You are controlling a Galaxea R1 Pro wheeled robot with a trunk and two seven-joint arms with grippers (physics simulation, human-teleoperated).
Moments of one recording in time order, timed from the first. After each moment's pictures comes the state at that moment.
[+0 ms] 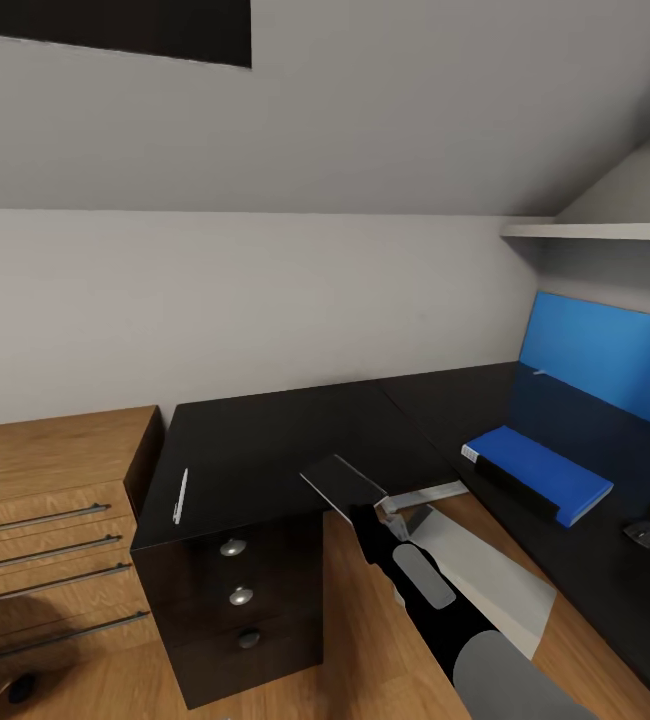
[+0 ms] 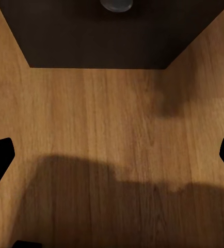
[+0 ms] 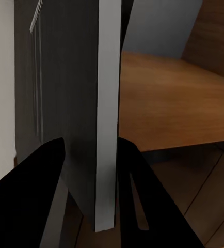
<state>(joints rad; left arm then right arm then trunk) -0.19 0.29 -1.13 -0.93 1.25 -0.20 0.51 -0.63 0.12 0.34 -0.64 -1.46 0.05 -0.12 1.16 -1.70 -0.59</state>
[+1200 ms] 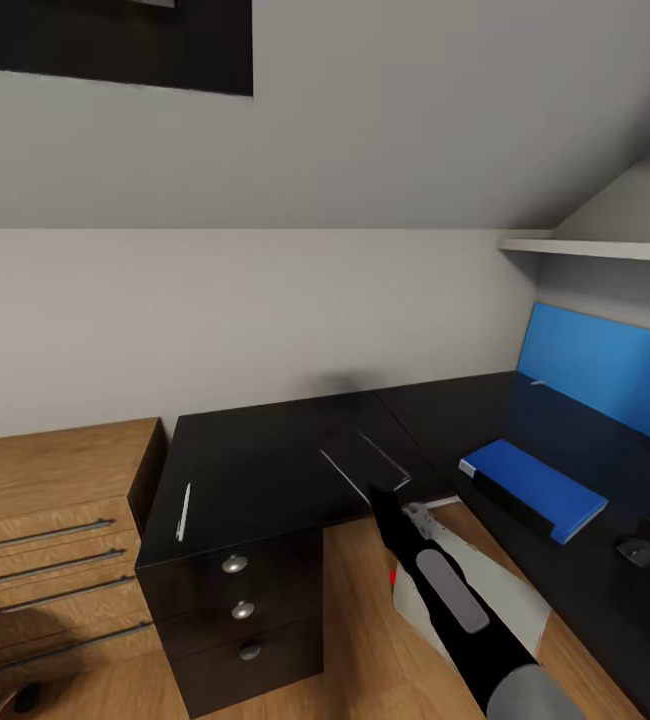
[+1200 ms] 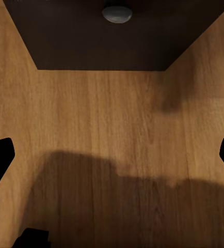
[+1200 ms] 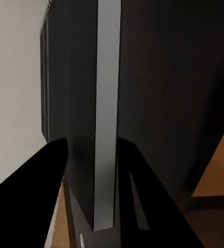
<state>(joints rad) -0.19 0.26 -1.13 -0.88 1.25 -0.19 0.51 -0.52 0.04 0.33 -0.91 -1.45 -0.01 -0.09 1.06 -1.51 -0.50</state>
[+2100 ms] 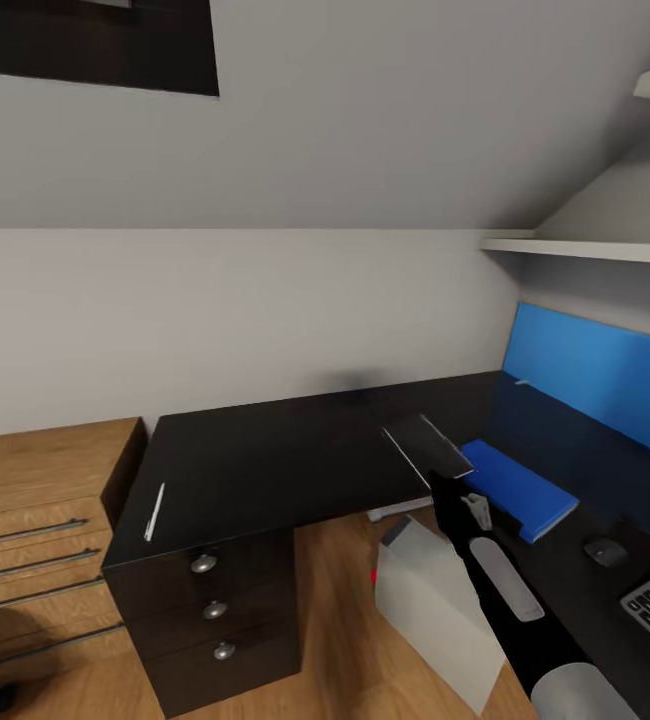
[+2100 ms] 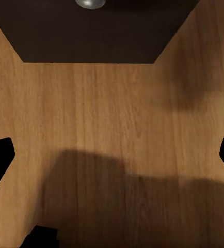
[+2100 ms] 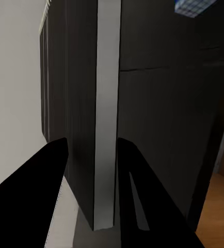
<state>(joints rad) -0.19 0.26 -1.13 -0.86 1.25 -0.20 0.51 -0.51 -0.06 0.14 -0.98 -1.47 -0.05 -0.09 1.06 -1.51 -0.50</state>
